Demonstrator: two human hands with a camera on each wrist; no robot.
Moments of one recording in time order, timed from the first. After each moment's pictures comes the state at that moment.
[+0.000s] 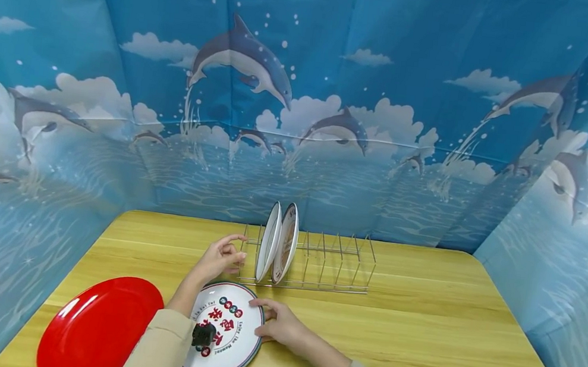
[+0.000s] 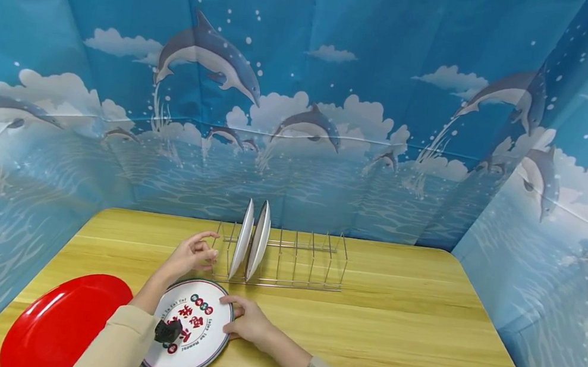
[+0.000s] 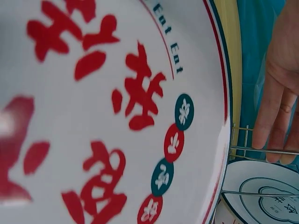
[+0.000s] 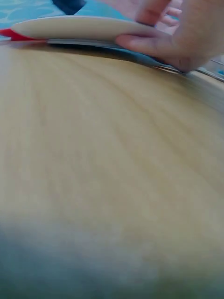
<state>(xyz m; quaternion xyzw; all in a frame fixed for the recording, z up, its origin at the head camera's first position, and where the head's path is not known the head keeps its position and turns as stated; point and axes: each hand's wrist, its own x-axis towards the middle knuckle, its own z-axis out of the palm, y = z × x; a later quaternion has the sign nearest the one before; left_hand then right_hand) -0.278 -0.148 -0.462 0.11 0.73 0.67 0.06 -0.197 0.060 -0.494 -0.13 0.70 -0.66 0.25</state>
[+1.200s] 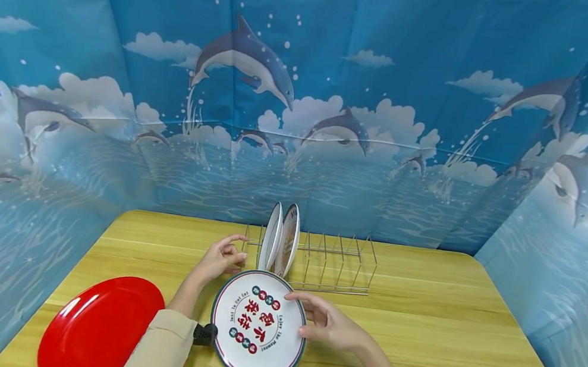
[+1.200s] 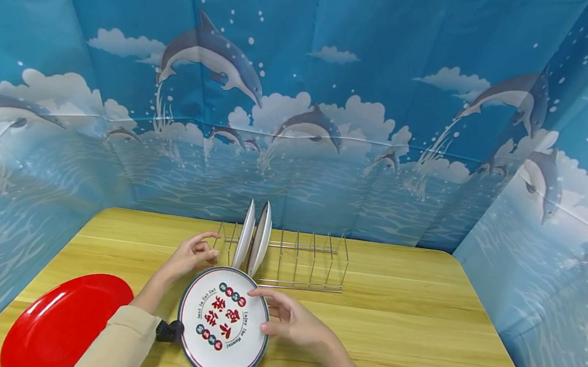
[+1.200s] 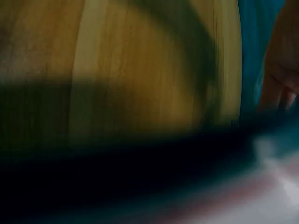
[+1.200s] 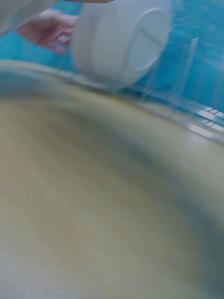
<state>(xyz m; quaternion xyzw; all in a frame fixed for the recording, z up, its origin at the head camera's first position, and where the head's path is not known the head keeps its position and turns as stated) -0.283 -0.149 -0.468 0.11 0.74 0.67 0.06 -0.202 0.147 -0.457 -0.42 0.58 -0.65 0.24</state>
